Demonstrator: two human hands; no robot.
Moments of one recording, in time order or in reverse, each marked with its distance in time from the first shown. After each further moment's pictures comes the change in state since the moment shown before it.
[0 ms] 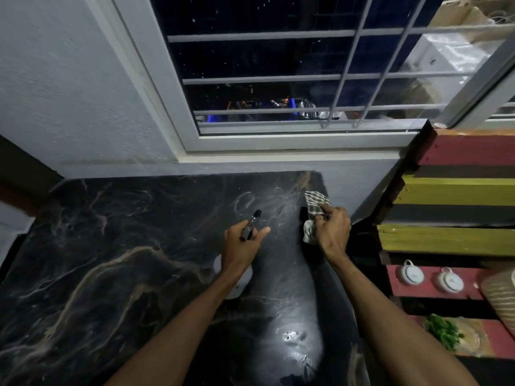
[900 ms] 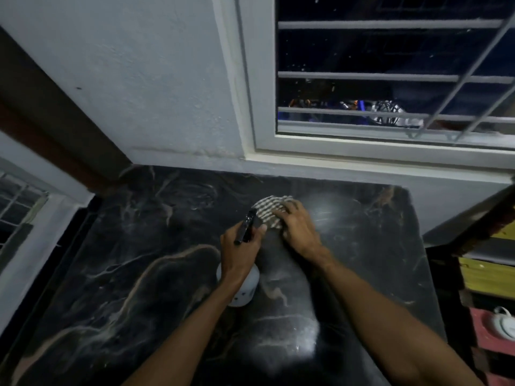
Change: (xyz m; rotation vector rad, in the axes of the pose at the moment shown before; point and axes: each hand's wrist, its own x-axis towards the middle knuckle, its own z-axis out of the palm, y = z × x) left_hand 0.035 -0.072 -0.153 -0.043 0.263 -0.134; right_hand -0.038 -0.116 0.223 -0.251 -0.411 -0.856
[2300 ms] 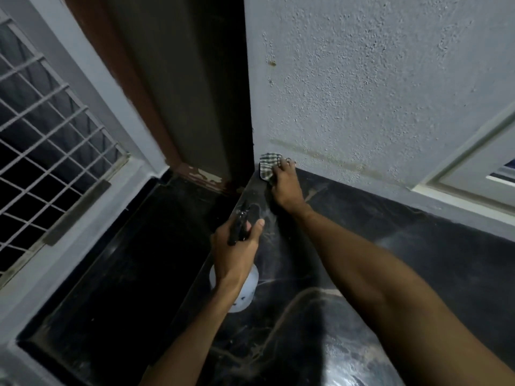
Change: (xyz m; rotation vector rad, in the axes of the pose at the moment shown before) left_hand 0.126 -0.134 -0.317 -0.013 0.335 -0.139; right_hand 0.280 -0.338 0.198 0.094 -0.132 -0.033
